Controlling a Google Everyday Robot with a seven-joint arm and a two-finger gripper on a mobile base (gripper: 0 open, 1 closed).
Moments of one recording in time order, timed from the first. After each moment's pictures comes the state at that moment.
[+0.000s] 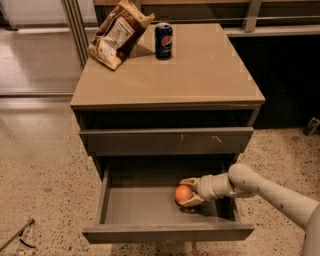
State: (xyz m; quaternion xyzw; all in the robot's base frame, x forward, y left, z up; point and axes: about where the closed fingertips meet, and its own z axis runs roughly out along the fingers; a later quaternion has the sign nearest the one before) arm 0.567 -0.111 0.391 -0.60 0.67 0.26 0.35
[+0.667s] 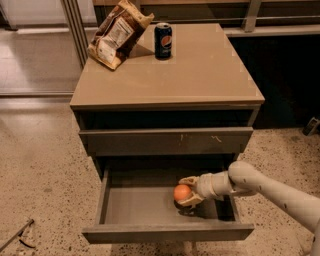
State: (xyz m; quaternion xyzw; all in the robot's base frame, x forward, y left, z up) arm 0.560 -0.104 0.413 -0.61 0.66 0.26 0.35
